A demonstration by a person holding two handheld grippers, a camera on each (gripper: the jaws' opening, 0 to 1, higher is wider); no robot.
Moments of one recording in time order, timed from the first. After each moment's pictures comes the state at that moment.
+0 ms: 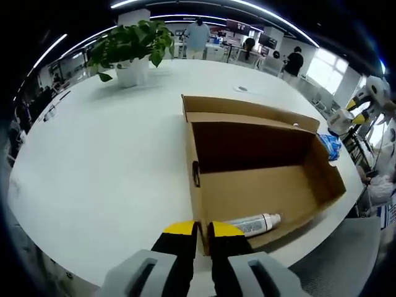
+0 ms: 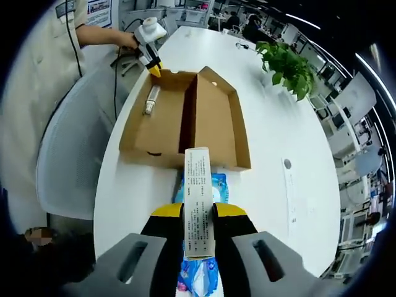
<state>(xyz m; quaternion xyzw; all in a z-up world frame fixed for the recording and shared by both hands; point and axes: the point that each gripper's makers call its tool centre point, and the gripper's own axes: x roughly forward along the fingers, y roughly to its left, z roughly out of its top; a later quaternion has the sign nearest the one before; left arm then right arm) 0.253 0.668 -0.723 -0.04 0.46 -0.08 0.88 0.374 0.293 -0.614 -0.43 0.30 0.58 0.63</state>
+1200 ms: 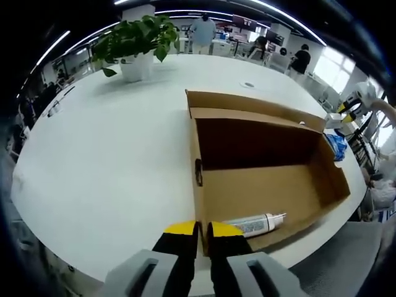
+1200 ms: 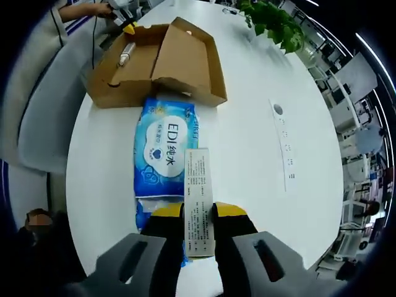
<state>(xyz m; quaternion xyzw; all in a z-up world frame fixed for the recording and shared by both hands) 0.252 0.668 -0.723 -0.04 0.48 -0.05 0.88 0.455 0.197 -0.678 -0.47 0.37 0.53 0.60</state>
